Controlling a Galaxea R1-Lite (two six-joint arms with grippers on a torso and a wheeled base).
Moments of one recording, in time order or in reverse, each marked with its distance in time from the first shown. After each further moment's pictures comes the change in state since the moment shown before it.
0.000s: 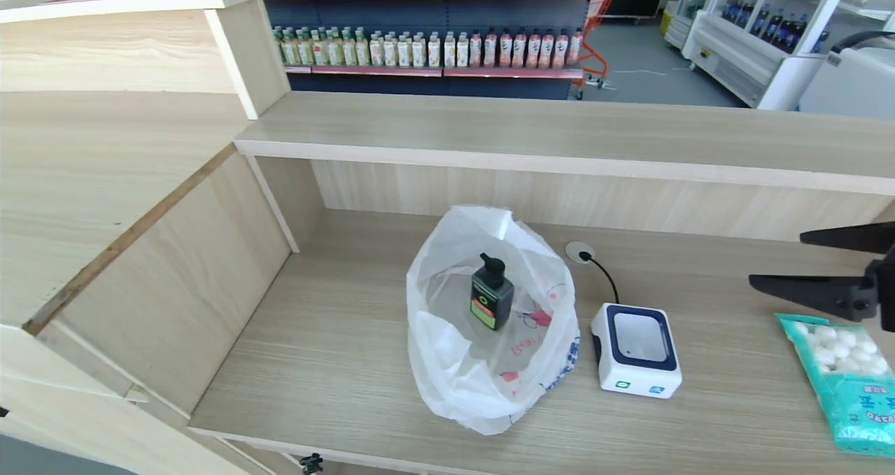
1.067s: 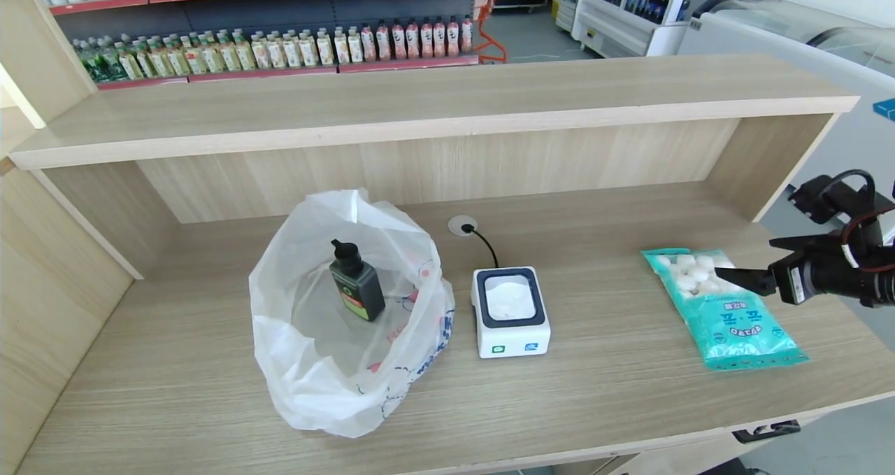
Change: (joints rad) left arm 0.000 0.000 0.000 0.001 0.000 0.000; right arm -0.248 0.494 0.103 -0.572 -0.008 -0.140
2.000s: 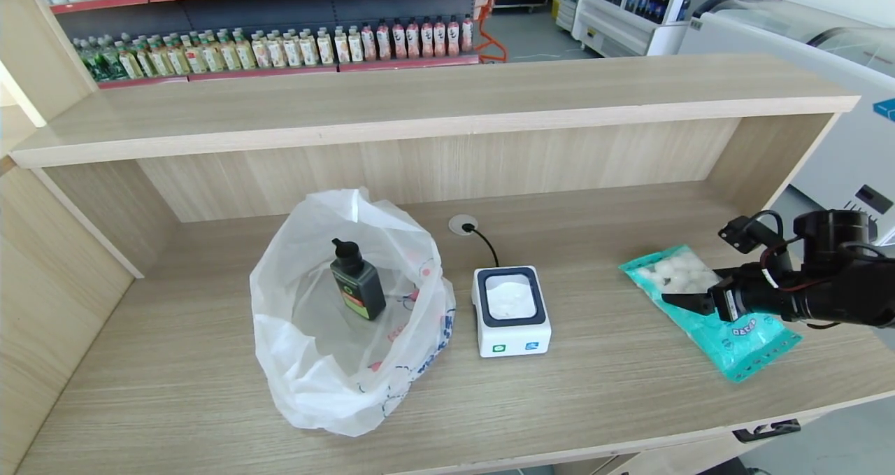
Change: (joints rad) left arm 0.000 0.000 0.000 0.000 0.000 0.000; right arm 0.035 0.313 -0.104 -0.043 0.148 0.014
